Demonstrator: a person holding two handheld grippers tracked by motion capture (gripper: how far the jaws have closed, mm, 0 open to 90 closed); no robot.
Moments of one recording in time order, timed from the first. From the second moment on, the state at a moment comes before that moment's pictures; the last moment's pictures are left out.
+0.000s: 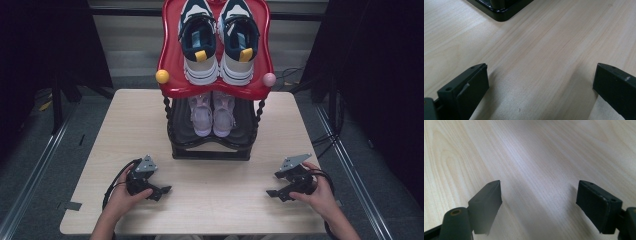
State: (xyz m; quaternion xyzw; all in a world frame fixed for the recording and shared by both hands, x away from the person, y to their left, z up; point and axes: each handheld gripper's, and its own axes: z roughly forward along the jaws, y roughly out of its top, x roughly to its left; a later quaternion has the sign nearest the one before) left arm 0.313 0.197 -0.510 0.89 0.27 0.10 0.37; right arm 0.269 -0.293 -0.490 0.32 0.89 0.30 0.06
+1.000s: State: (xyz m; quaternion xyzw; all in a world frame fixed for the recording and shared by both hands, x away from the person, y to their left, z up) left arm 0.313 0.197 -0.510 0.89 0.27 0.10 0.36; right arm 0.254 -0.300 -0.510 0.30 0.87 0.37 0.11
